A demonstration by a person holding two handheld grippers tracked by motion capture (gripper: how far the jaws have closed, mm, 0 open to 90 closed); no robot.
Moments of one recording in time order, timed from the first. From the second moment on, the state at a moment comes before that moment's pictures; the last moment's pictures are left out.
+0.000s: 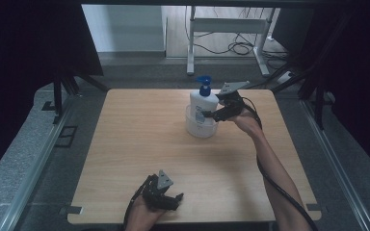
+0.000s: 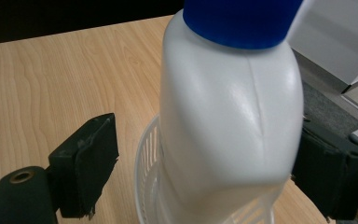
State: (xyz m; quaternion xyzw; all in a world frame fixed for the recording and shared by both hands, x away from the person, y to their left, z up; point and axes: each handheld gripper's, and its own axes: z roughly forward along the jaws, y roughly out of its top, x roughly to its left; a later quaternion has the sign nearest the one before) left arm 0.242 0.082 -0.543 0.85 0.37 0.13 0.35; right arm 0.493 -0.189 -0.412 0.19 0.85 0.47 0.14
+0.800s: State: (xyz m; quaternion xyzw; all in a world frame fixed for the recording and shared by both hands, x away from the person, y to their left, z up) left arm 0.242 0.082 -0.543 0.85 0.37 0.13 0.35; right arm 0.464 -0.206 -0.419 0.22 0.86 0.44 0.15
